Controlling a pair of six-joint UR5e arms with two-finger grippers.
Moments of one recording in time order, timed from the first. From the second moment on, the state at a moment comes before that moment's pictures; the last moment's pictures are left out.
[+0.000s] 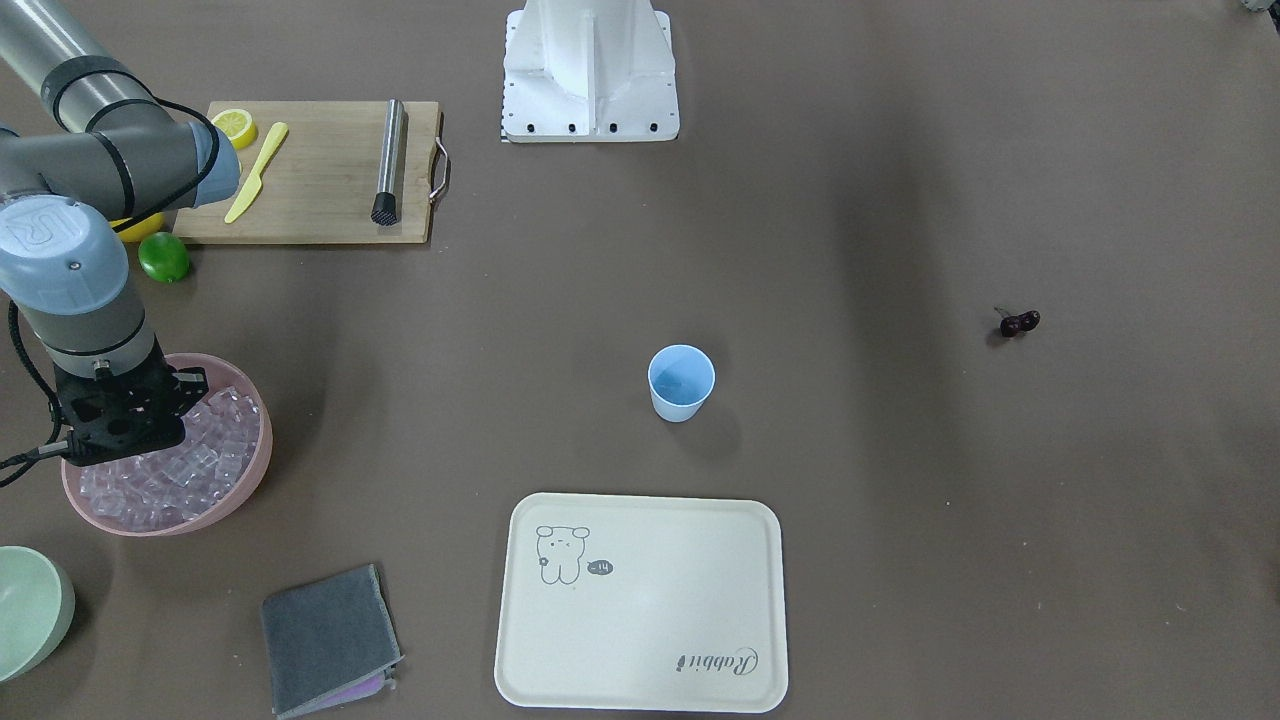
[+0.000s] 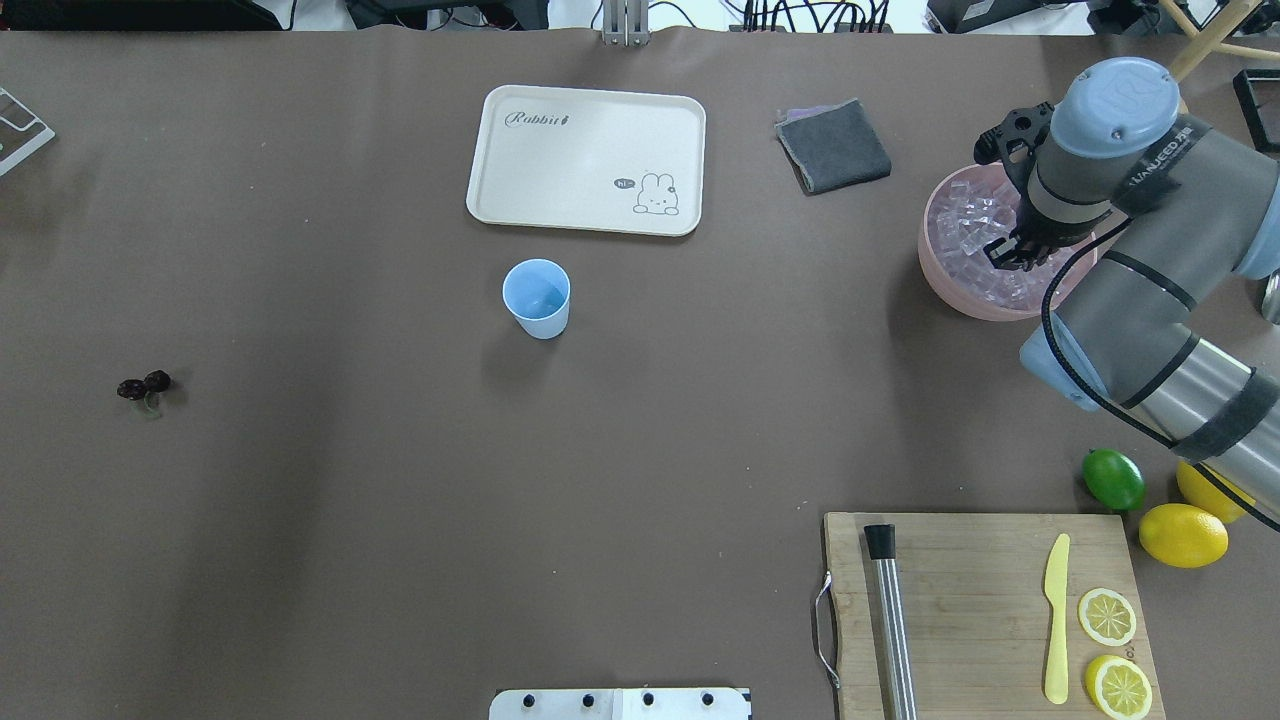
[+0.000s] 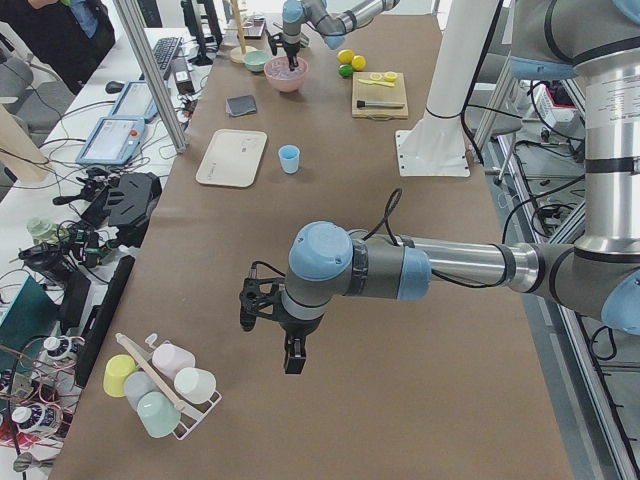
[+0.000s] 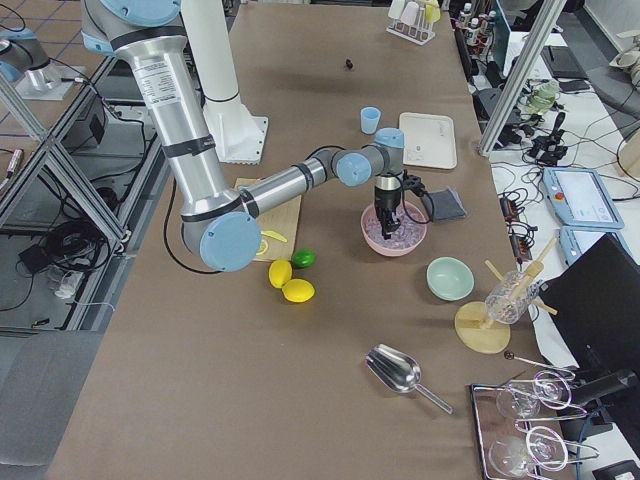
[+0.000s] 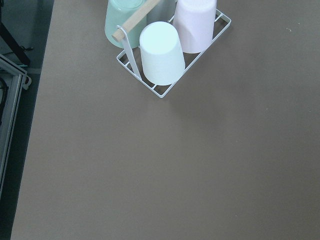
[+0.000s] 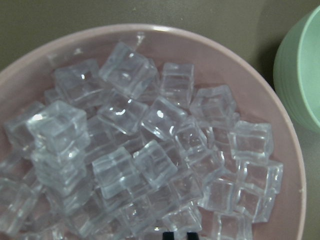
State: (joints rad) left arm -1.79 -1.43 -1.81 -1.59 -2.31 0.01; right arm 0.91 -1.21 1.63 -1.63 1.86 0.39
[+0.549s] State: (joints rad) left arm -1.79 -1.43 -1.80 -1.59 -2.31 0.01; right arm 0.91 -1.21 1.65 -1.67 1.83 0.38
